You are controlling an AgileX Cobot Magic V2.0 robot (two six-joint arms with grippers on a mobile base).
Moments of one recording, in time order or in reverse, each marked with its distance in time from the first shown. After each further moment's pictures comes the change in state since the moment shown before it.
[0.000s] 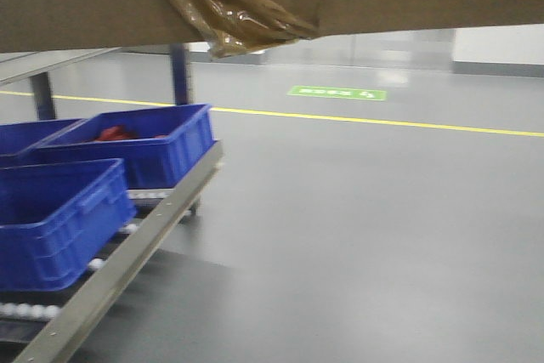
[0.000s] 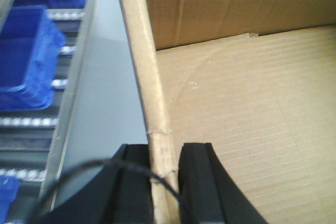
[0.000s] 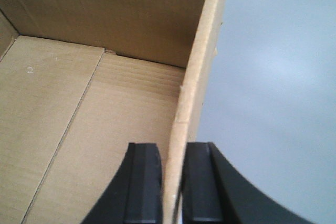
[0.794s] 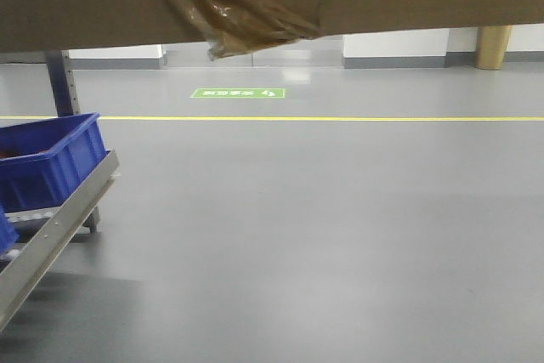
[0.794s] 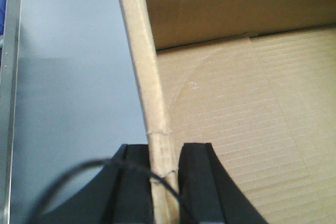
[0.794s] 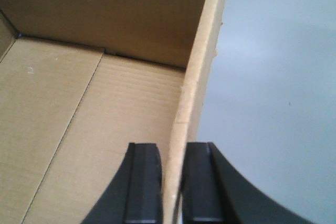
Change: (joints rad) left arm 0.000 0.000 0.000 0.000 0.000 0.000; right arm 0.000 0.000 0.000 0.000 0.000 0.000
